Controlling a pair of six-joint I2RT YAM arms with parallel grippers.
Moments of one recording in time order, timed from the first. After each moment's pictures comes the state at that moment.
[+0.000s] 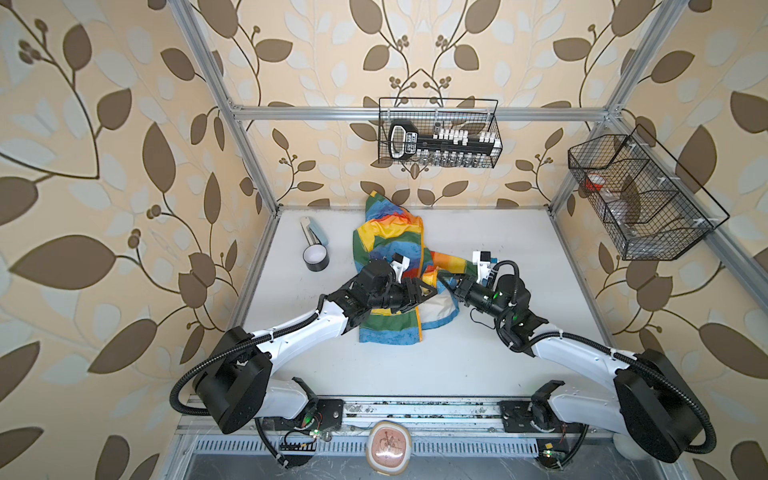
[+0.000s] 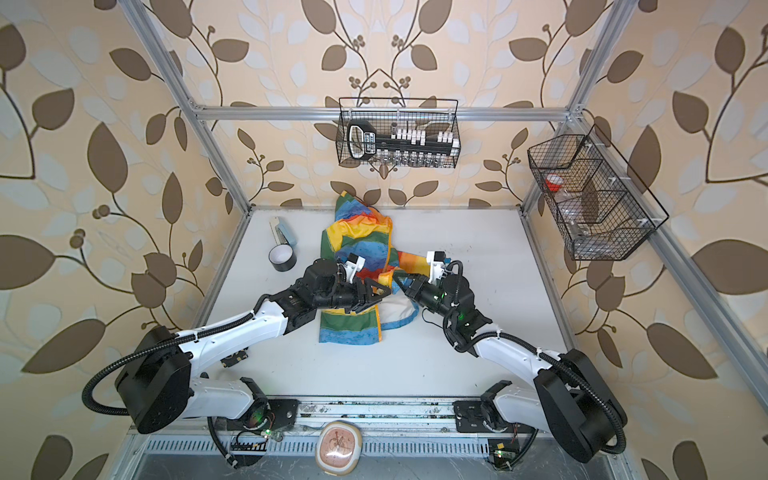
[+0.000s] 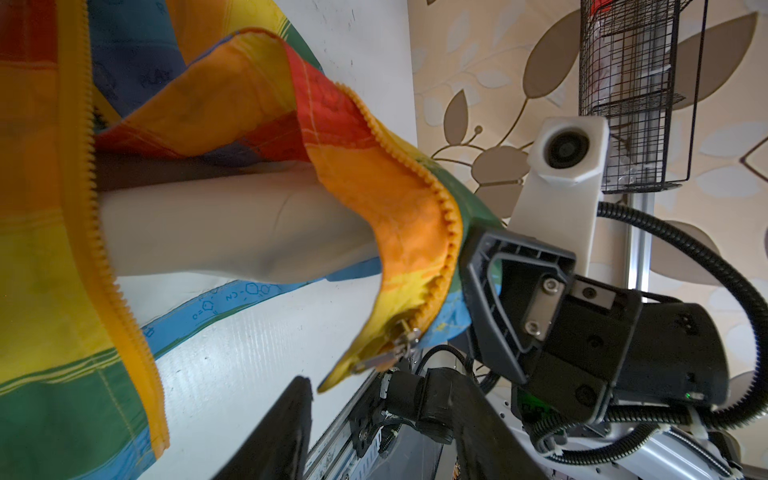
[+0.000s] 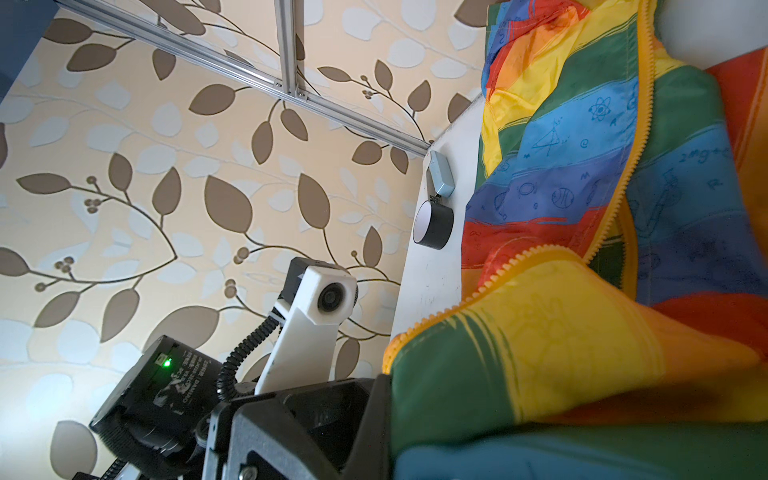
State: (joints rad) left arm -0.68 1.34 0.79 0.09 0.52 -1.08; right arm 0.51 1.22 0.47 0.65 -0.33 1.14
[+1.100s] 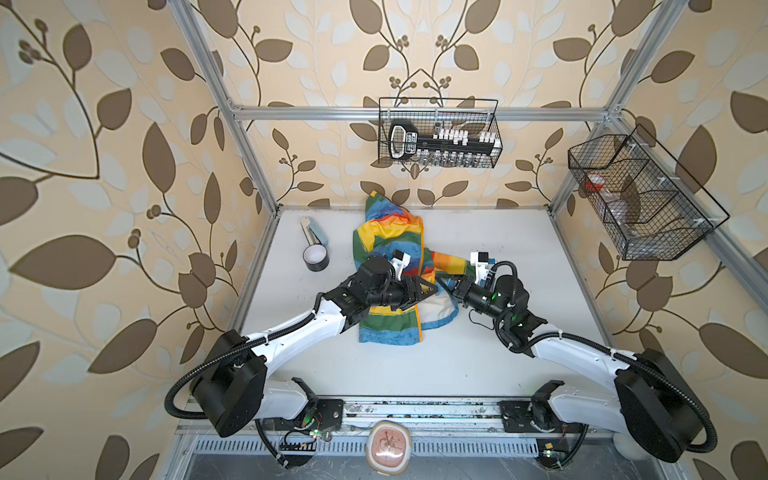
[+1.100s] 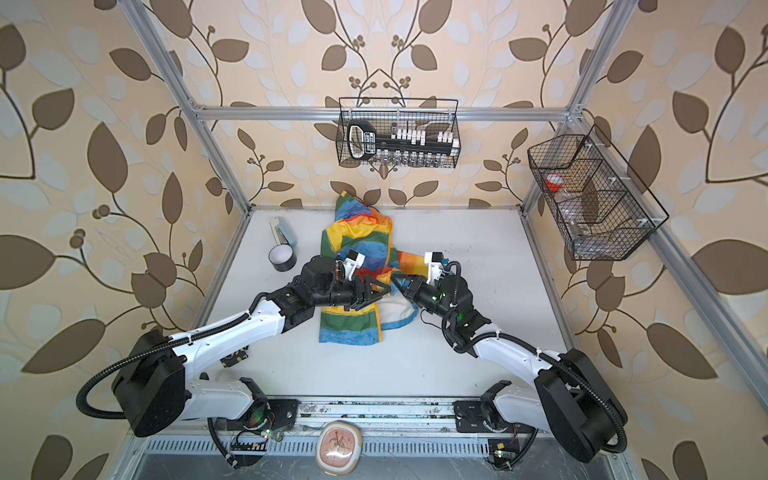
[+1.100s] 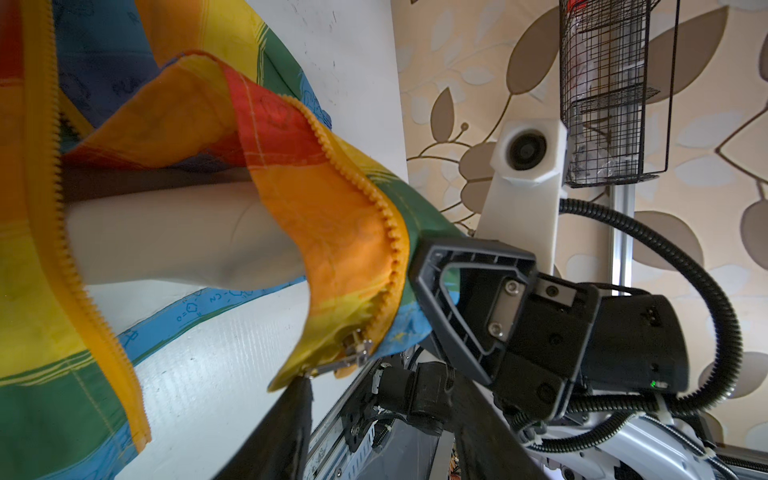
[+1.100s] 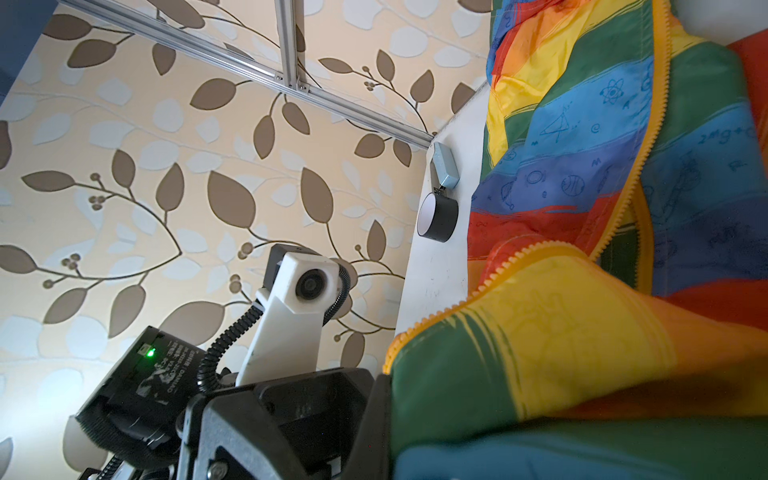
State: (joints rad) left arm -0.67 1.32 0.82 0.07 0.54 -1.07; right arm 0.53 1.22 0.48 0.64 -0.33 1.16
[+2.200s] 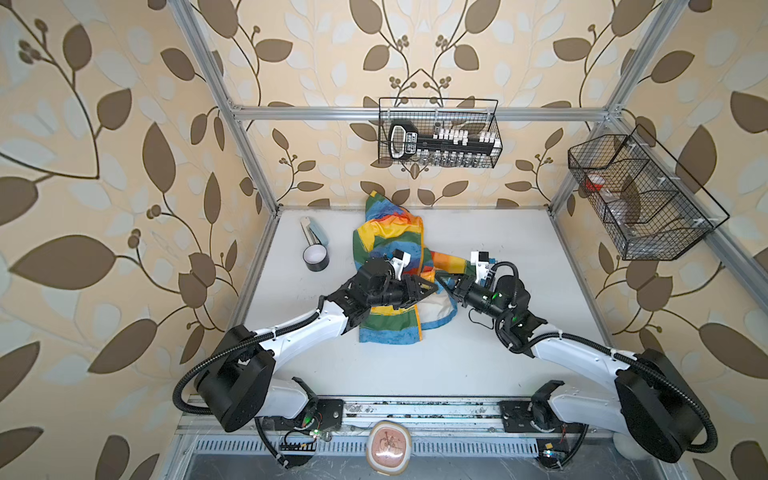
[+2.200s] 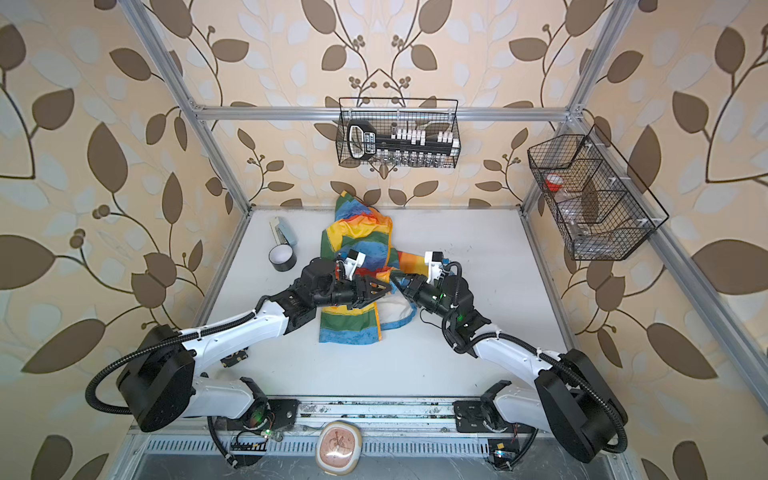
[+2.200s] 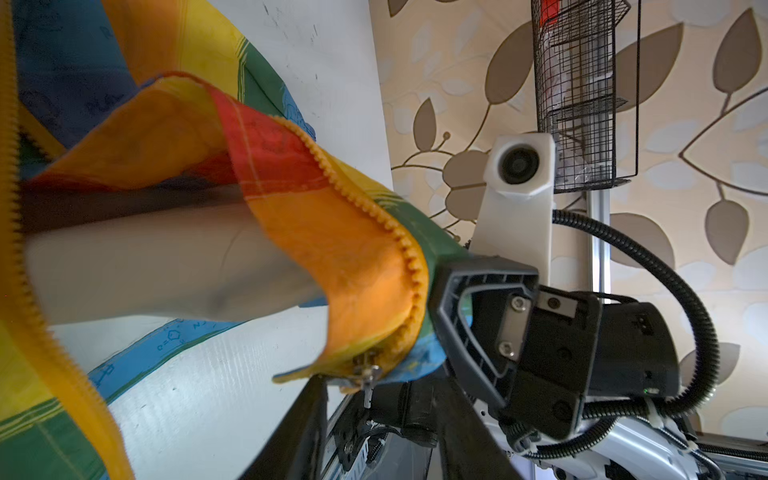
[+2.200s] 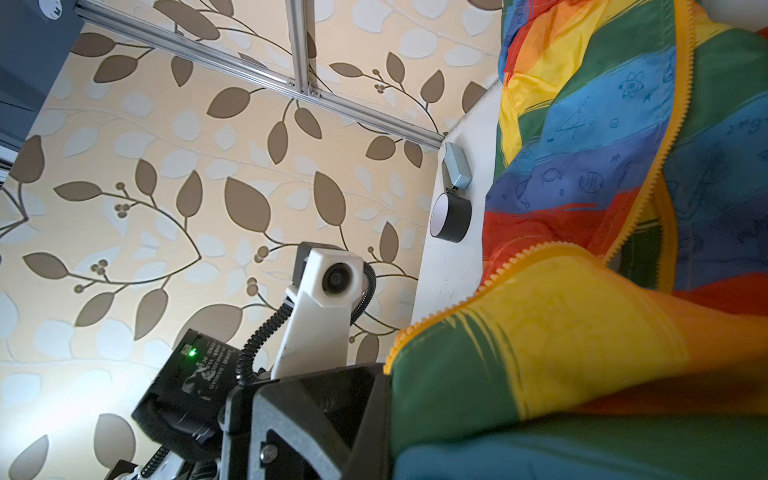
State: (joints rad) left arm -0.64 1.33 0.76 0.21 0.57 -1.09; right arm 0.53 1.21 0.47 0.67 -0.33 1.20
